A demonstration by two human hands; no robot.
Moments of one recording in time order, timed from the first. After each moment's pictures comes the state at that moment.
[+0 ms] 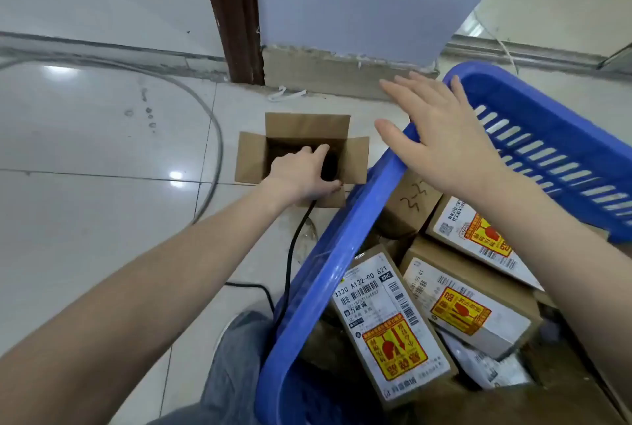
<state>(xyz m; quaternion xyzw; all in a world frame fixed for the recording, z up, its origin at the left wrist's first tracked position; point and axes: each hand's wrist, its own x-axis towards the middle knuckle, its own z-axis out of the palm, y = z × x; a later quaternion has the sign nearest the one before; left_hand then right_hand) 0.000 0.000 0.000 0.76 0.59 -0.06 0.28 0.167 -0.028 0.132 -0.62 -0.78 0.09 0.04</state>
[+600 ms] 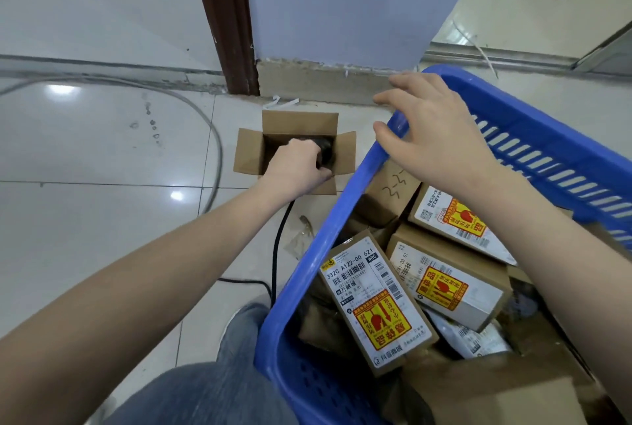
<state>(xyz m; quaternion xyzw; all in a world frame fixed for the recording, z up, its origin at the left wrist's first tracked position) 0.003 -0.019 0.055 0.75 0.60 0.02 0.28 0.167 -0.051 0.164 -0.61 -0.79 0.04 0.08</state>
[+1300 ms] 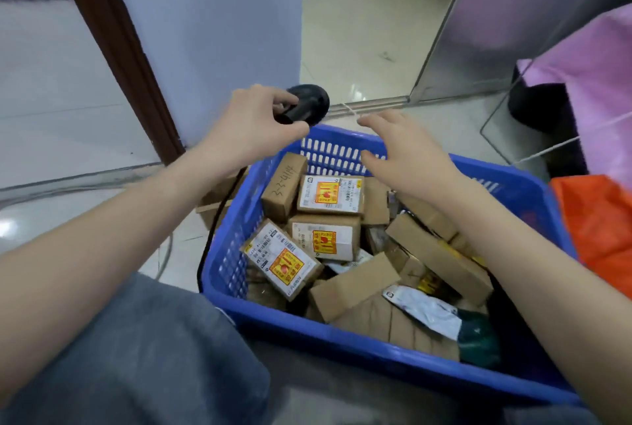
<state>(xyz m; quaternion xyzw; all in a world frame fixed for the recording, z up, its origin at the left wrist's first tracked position) 0.067 -0.163 0.327 0.79 0.48 0.23 0.29 0.260 -0.246 0.309 -0.73 -0.67 0.03 0.13</state>
